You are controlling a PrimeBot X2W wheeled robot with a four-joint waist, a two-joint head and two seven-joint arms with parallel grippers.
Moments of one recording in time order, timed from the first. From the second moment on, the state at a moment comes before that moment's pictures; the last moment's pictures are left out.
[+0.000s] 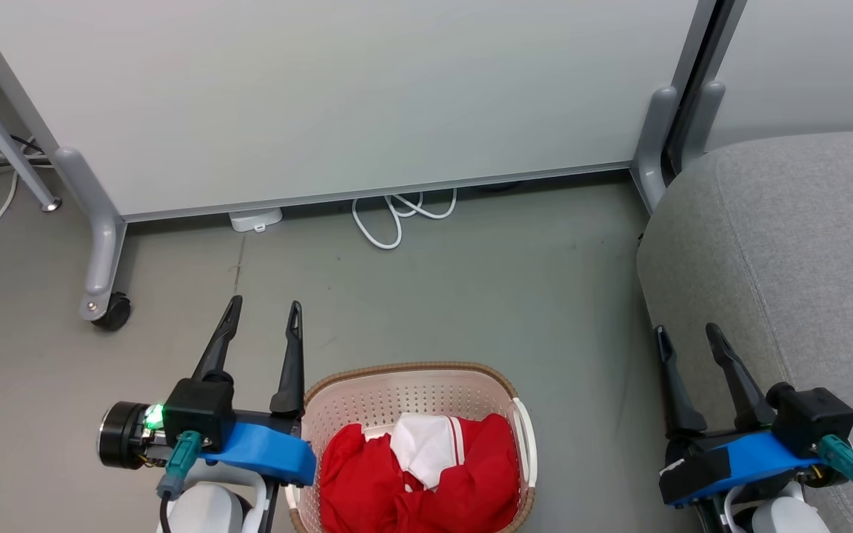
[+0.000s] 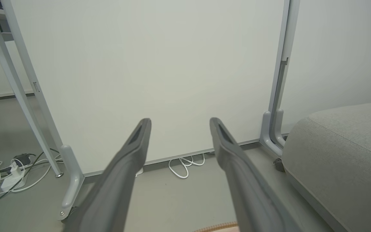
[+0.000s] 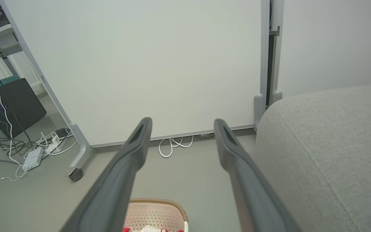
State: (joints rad) left arm -0.16 0.06 -0.15 0.28 -0.09 -0.06 -0.25; right arm -0.12 -0.05 0.01 0.27 0.23 0.13 -0.25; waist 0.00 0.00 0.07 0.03
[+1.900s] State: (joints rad) left arm -0.81 0.29 -0.80 0.84 -0.06 -0.13 -0.26; right arm -0.43 -0.05 0.04 0.18 0.17 0.13 -0.26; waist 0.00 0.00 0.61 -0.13
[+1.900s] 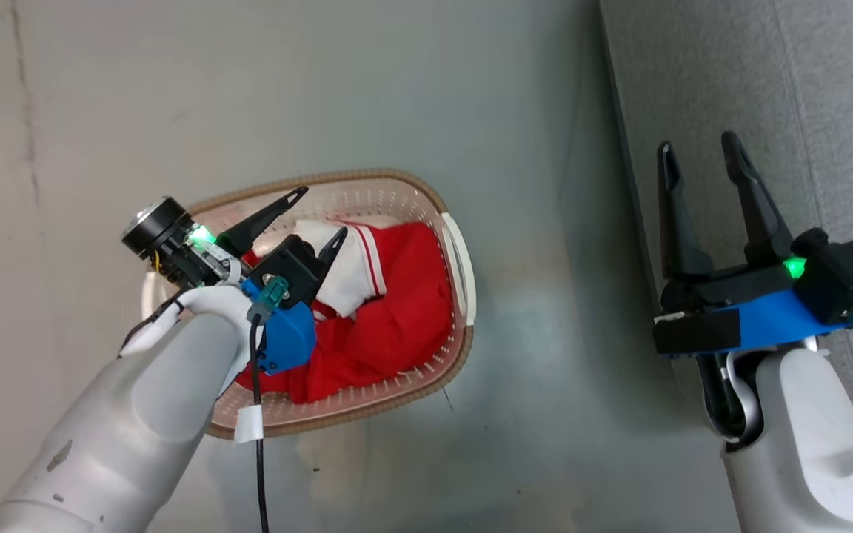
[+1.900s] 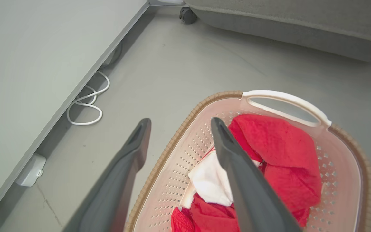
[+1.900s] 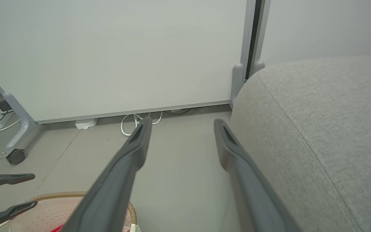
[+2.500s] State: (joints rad) left arm -1.00 0.30 -1.22 1.21 -0.17 -0.13 -0.19; right arm -0.49 -0.05 0.05 0.13 0.17 0.13 -0.26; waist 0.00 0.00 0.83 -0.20
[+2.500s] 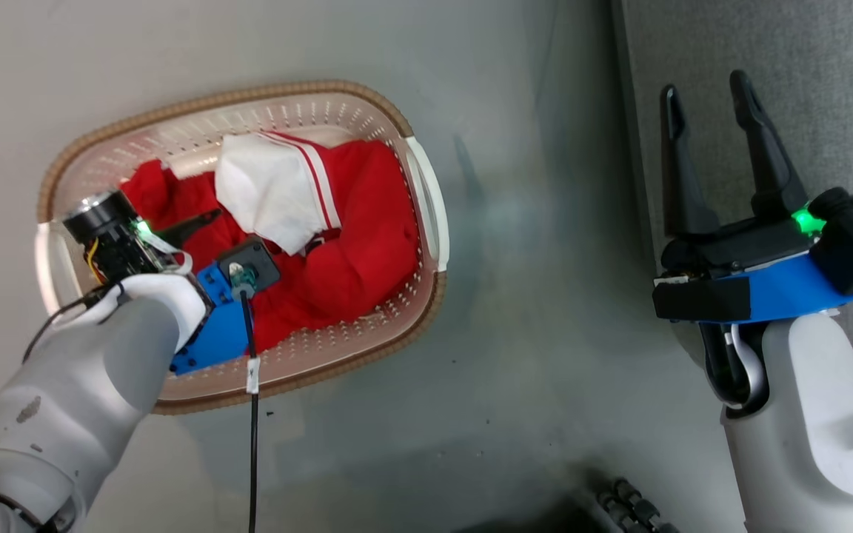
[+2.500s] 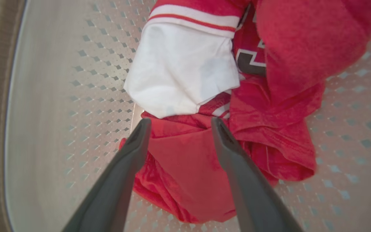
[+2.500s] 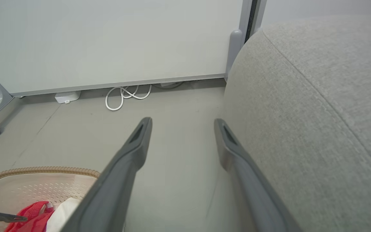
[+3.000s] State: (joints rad) left arm -1.09 0.31 -1.28 1.26 -0.12 -0.13 -0.03; right arm -0.53 -0.05 0.06 0.07 0.17 0.13 -0.26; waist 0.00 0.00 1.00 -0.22
